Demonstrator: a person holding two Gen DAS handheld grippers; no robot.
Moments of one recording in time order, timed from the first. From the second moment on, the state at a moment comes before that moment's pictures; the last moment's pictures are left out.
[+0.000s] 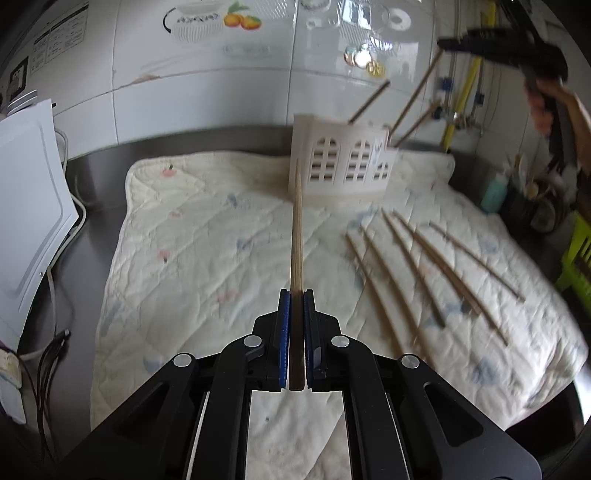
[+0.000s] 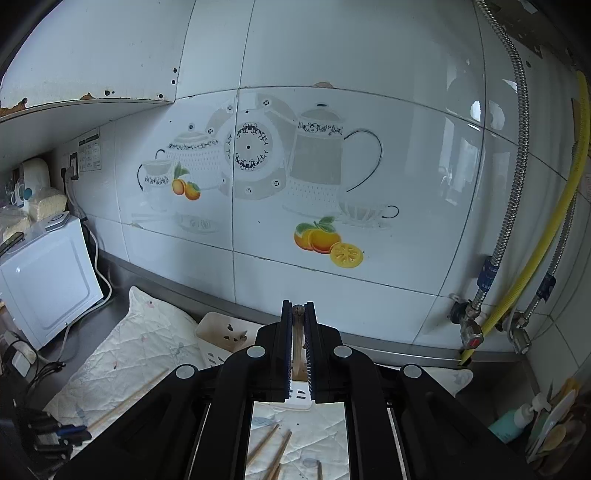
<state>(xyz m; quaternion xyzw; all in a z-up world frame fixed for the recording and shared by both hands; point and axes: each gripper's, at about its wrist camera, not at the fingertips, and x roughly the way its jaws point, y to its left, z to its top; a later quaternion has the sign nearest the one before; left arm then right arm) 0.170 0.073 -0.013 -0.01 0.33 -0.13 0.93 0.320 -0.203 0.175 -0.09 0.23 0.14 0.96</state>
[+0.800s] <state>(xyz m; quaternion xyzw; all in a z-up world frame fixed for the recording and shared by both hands) 0.229 0.042 0.102 0.01 0.23 -0.16 0.96 0.323 -0.208 0.174 -0.09 0.23 0.14 0.96</state>
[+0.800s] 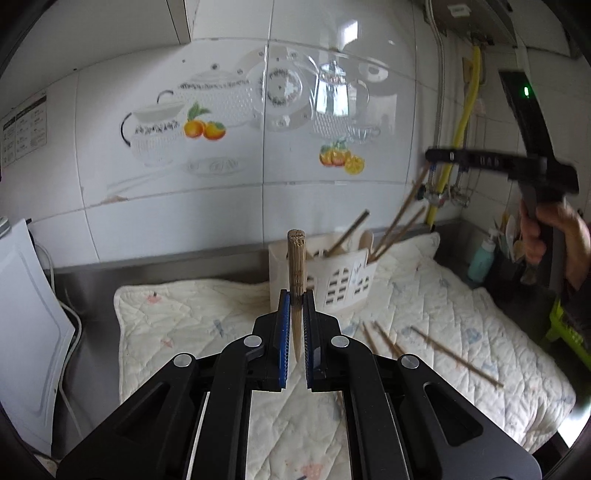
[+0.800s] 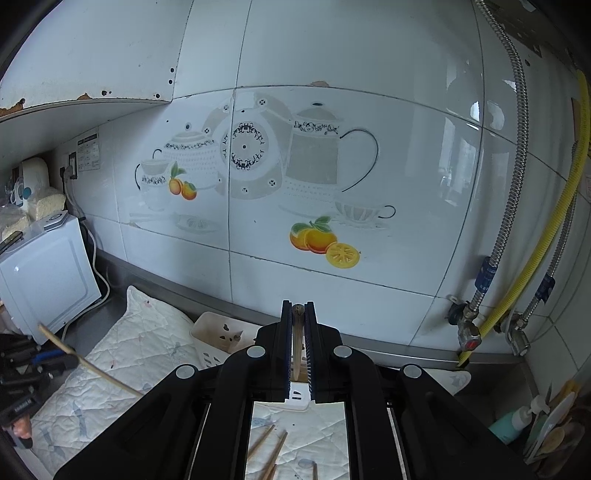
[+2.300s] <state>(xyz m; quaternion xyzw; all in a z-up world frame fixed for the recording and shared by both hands) 0.313 0.010 0.139 -0.02 0.19 -0.13 0.97 0.306 -0.241 0.158 -0.06 0.23 0.14 0.96</state>
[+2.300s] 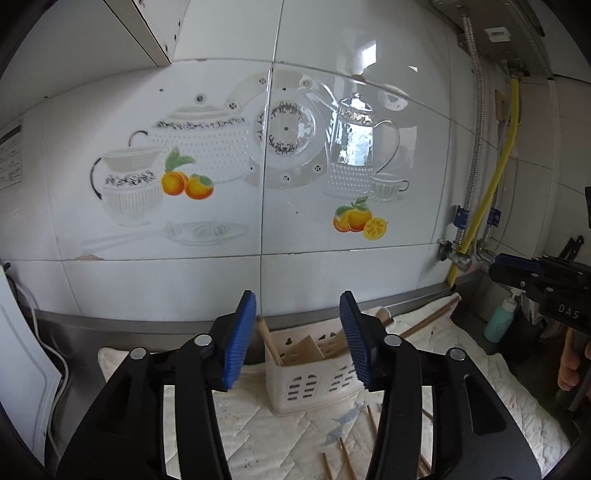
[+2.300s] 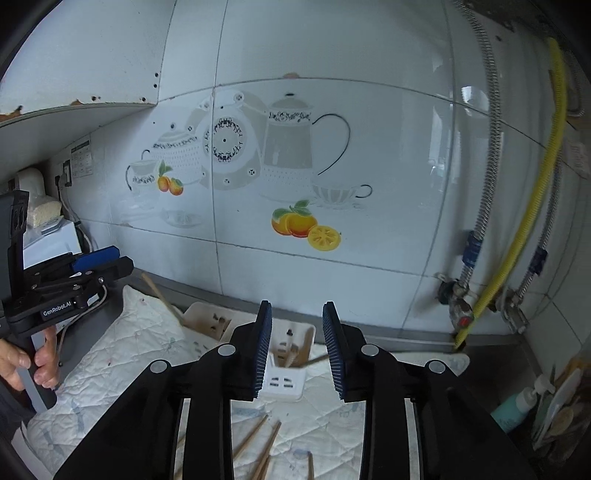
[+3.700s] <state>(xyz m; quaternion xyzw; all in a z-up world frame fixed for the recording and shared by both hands) 0.131 -0.016 -0.087 -0.02 0.38 -0.16 0.91 0.104 -0.233 -0.092 0.02 0.39 0.09 0.92</state>
